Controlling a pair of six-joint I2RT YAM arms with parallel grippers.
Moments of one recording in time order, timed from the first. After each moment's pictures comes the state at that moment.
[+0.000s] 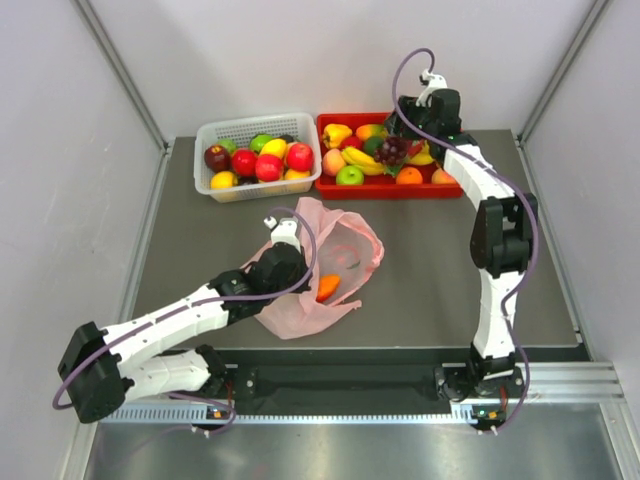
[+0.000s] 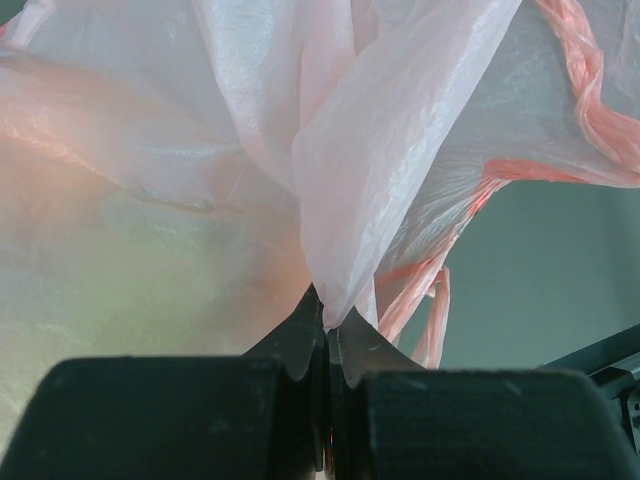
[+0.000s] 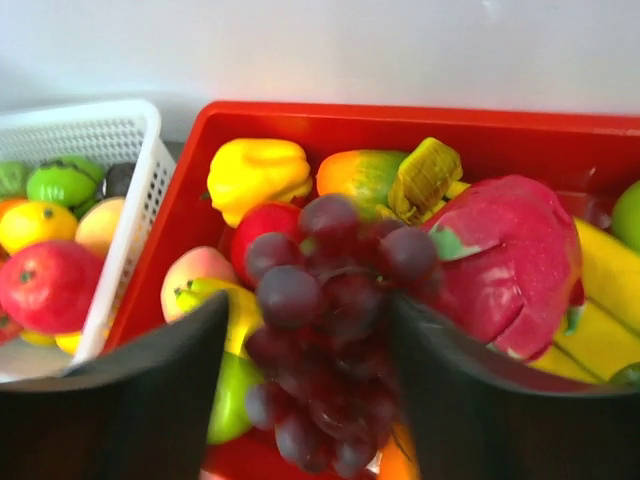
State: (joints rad) left arm -0.89 1.08 0.71 -0.29 -0.31 -0.67; right arm 0.18 2.12 1.87 -0.04 -0.24 0.27
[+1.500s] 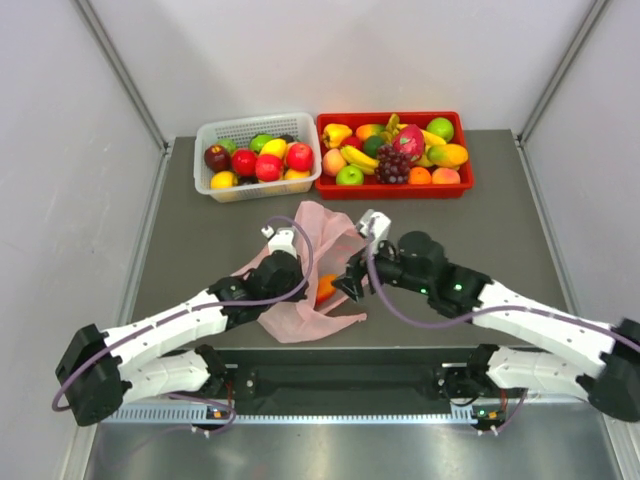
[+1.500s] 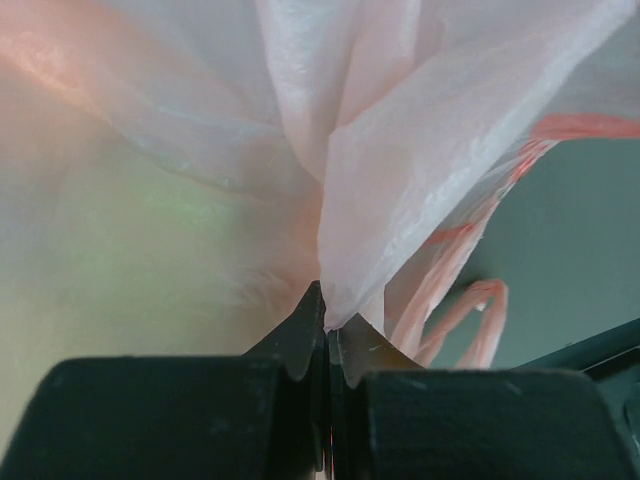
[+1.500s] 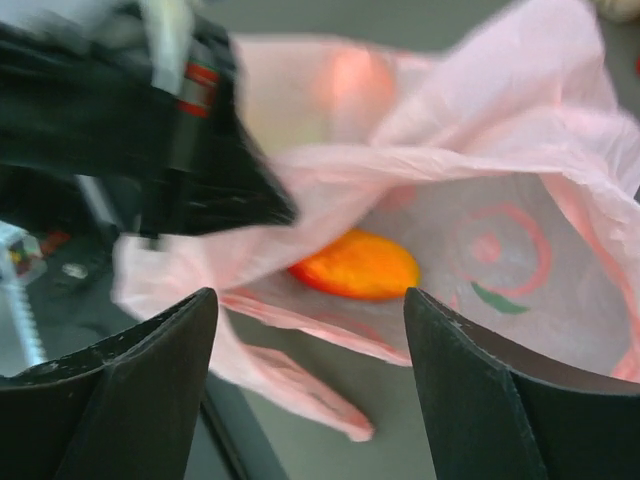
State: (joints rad) left arm -0.89 1.06 0.64 -0.30 -0.29 -0.71; right arm 0.94 1.00 0.76 -0.06 -0.12 0.18
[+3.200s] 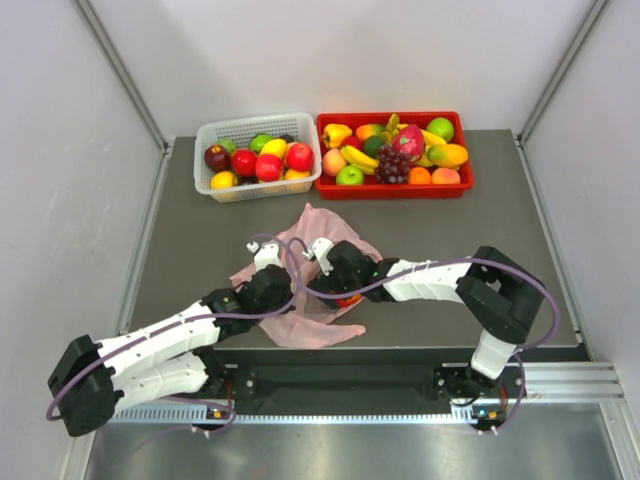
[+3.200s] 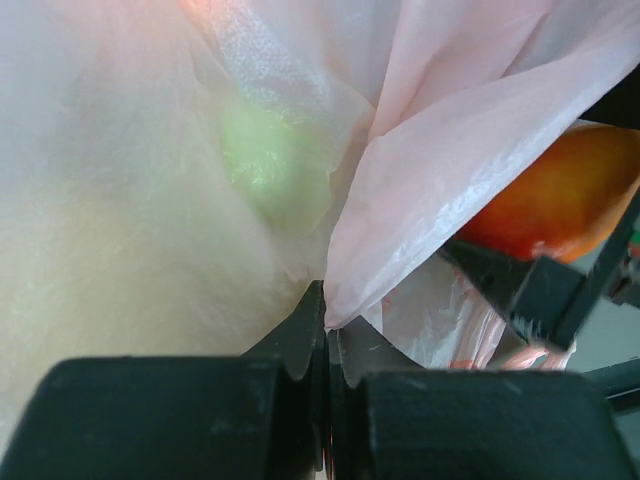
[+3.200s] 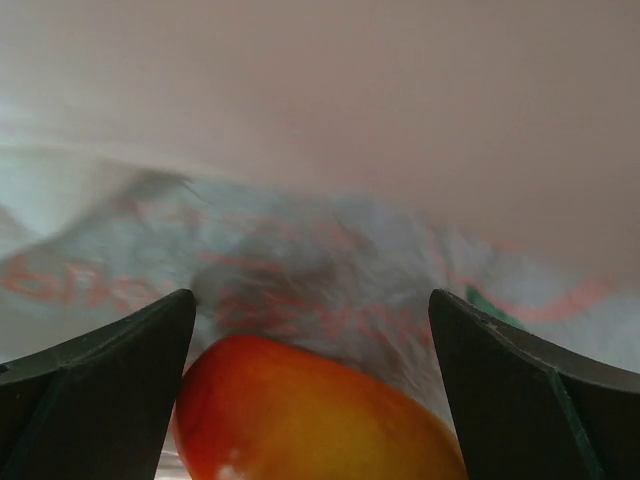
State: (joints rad) left arm -0.89 0.97 0.51 -0.36 -0.35 -0.81; right arm 0.98 1.72 0.90 -0.01 0.05 -0.03
